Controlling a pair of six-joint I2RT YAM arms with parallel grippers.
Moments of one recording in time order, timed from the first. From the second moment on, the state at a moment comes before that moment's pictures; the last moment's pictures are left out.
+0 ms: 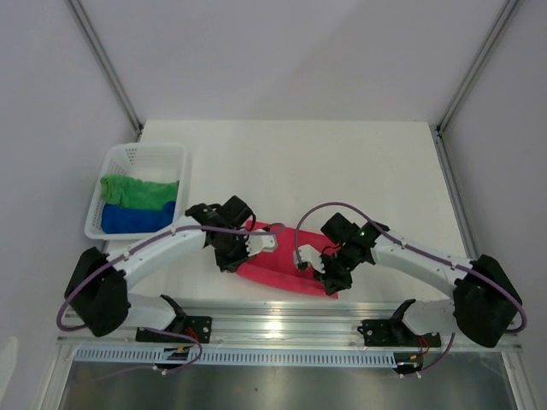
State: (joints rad) left arm -0.72 1.30 0.91 -0.98 0.26 0.55; right arm 0.81 1.28 0.79 -0.84 -0.56 -0.71
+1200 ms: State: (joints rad) left arm -0.48 1.71 1.20 -0.92 0.31 0.53; right arm 0.55 1.37 0.80 -0.58 -0.38 -0.47
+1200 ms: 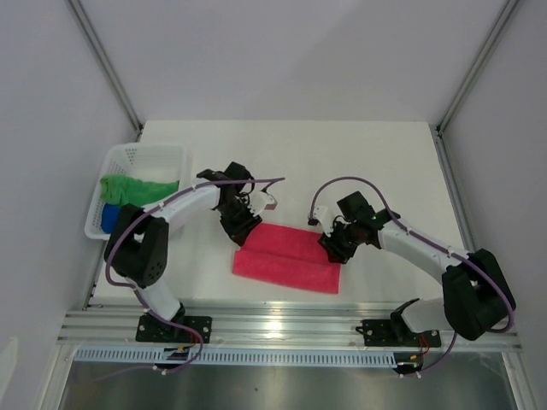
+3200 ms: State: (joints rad) left arm -0.83 1.19 0.65 -0.70 0.12 0.62; right arm 1.05 1.16 0.61 -0.60 -0.23 -0.52
